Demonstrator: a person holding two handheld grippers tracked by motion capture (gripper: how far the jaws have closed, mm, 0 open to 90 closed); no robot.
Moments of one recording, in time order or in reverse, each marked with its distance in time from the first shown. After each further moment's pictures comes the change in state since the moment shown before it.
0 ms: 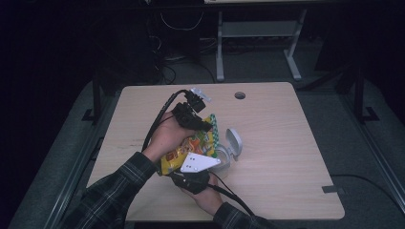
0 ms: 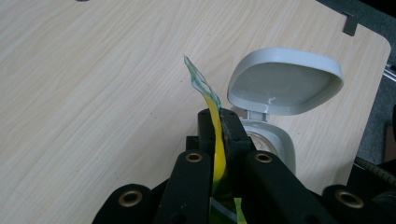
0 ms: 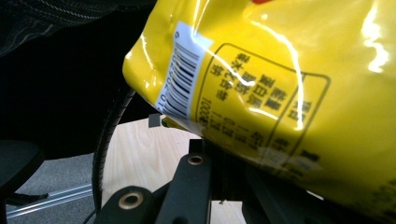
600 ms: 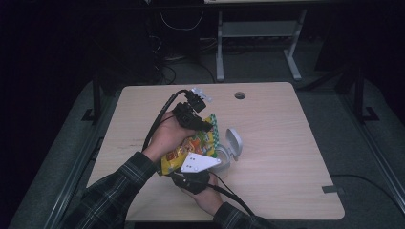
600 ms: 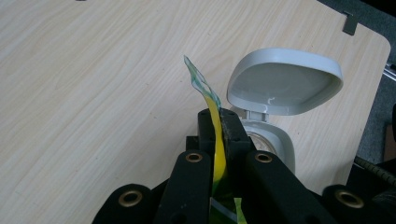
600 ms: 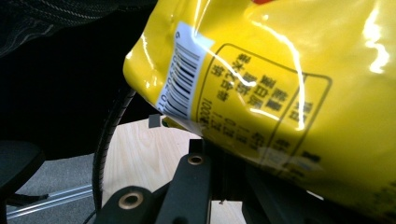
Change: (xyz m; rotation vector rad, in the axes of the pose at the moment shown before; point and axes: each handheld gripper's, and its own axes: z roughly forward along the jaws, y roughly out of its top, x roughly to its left) left arm -0.001 0.001 0.001 0.002 -0.002 -0.005; right arm 0.000 0.000 0.000 -0.002 0.000 0.000
